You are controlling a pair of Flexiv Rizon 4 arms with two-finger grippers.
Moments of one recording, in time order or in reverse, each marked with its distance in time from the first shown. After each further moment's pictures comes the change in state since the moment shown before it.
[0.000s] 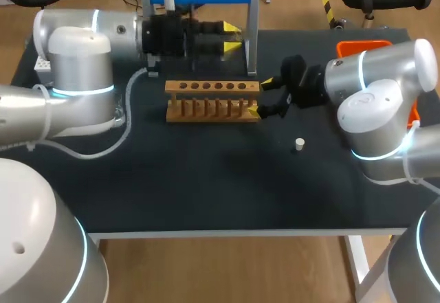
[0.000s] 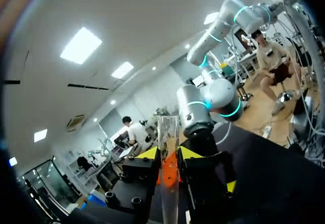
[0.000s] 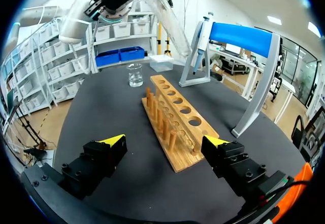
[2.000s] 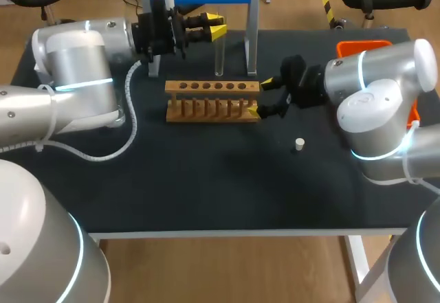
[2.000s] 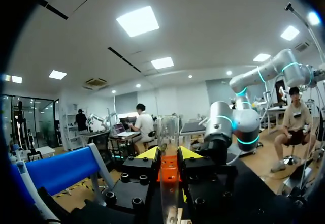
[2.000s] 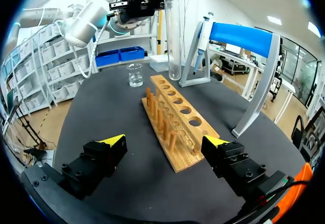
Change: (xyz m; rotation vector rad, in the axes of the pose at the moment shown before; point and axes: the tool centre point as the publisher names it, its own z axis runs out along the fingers) left arm -0.038 0.046 -0.021 0.060 -0.145 -0.471; right arm 0.000 0.000 0.000 0.000 -0.001 0.000
